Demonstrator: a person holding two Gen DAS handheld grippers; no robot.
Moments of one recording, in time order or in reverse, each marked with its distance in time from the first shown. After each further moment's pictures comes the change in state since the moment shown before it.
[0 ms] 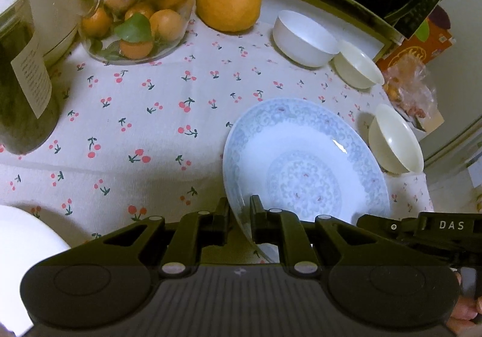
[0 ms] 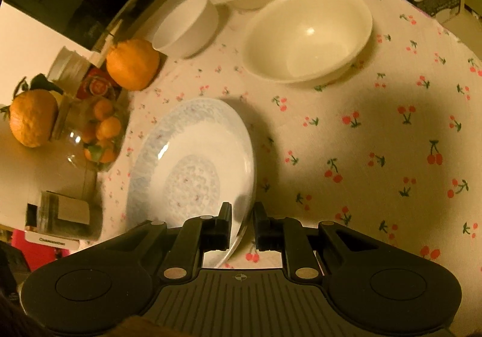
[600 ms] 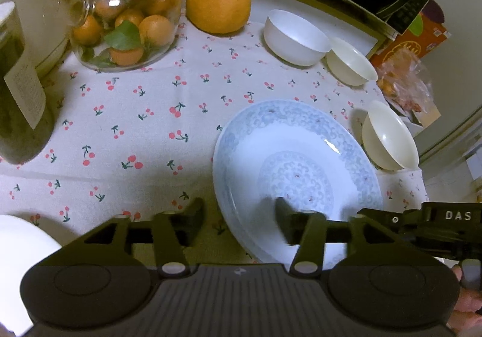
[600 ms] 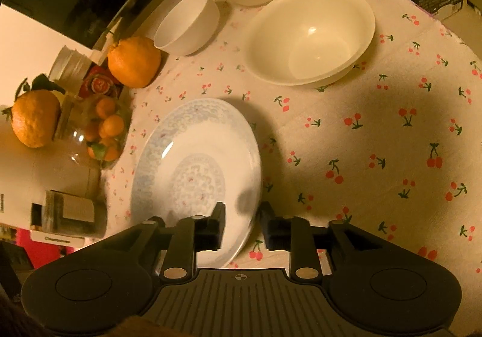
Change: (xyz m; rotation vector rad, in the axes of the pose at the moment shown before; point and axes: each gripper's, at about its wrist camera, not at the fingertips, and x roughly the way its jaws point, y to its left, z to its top) left arm -0.003 -0.006 0.004 0.030 0.007 -0.008; right arm -0.005 0.003 0.005 0.005 0.024 0.022
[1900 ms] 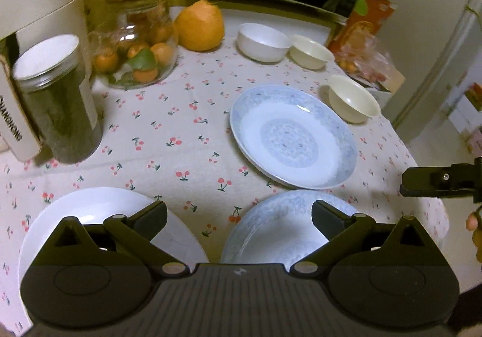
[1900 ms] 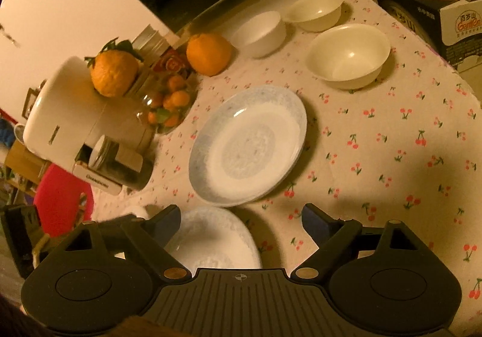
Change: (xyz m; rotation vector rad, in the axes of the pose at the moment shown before) left arm -0.074 0.028 -0.048 0.240 -0.071 -0.055; right arm -0.071 0.022 -0.075 -0.239 -0.092 0.097
